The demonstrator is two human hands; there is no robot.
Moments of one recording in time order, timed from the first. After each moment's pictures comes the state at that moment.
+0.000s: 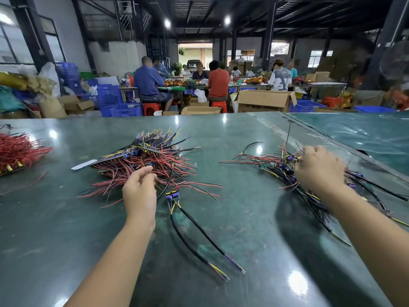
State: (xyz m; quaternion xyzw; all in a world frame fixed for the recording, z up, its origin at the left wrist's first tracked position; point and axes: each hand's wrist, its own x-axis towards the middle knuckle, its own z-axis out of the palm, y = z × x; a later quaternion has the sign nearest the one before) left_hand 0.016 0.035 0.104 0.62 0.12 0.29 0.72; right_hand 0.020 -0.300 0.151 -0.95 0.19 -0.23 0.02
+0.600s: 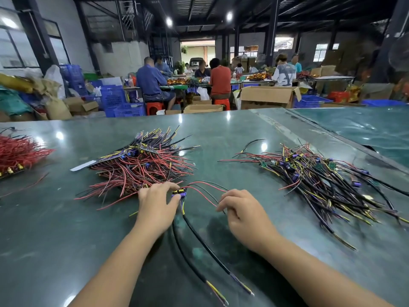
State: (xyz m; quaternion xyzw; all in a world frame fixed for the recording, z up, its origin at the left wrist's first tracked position) left_hand 0.012 0.022 0.087 0.94 -0.01 0.19 0.29; right_hand -0.024 -0.184 0.079 -0.92 -0.18 -0.18 0.31
